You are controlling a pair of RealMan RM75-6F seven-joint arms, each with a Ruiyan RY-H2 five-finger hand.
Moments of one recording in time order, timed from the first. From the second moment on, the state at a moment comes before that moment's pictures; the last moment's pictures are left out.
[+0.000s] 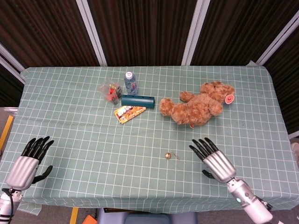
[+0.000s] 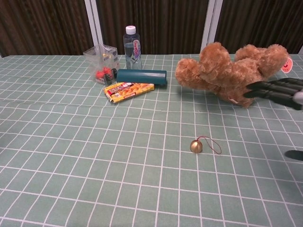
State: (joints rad) left arm -0.17 -1.17 0.03 -1.49 1.67 1.49 -0.02; right arm 0.32 -1.27 0.03 -1.67 -1.71 1.12 -0.31
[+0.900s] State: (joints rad) left arm -0.16 -1.14 0.03 -1.53 1.65 1.48 0.00; right arm 0.61 -1.59 0.12 -1.50 -1.37 0.87 -0.48
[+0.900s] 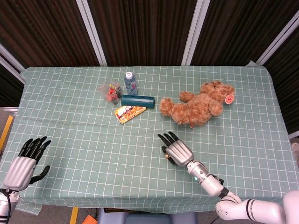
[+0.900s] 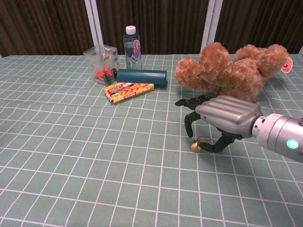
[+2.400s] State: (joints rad) left arm -0.17 -1.14 0.03 -1.53 1.65 1.47 -0.01; right arm 0.65 -1.62 0.08 -1.45 -1.32 0.92 -0.46
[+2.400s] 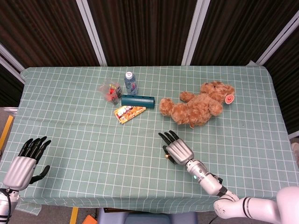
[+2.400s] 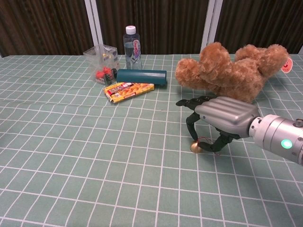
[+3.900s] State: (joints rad) left arm -0.14 -1.11 0.01 -1.54 1.60 1.48 -0.03; right arm 0.64 -1.52 0.09 -1.66 -1.32 1.01 -0.41
